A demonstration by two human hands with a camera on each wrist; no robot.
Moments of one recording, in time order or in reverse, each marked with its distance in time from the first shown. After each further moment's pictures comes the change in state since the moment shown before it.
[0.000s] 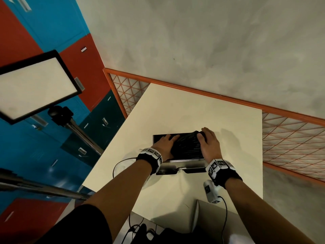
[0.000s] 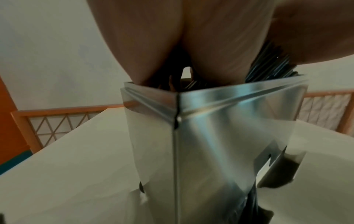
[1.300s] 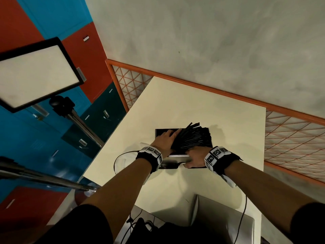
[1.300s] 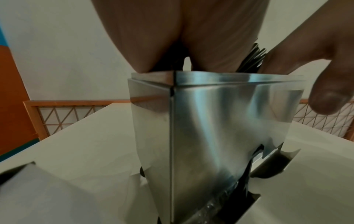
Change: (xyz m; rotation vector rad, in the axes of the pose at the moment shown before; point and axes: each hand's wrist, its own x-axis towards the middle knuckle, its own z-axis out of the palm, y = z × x) left_hand -0.007 -0.009 0.013 0.045 0.121 0.036; right_hand -0.002 0.000 0.029 -0.994 -0.933 -0.342
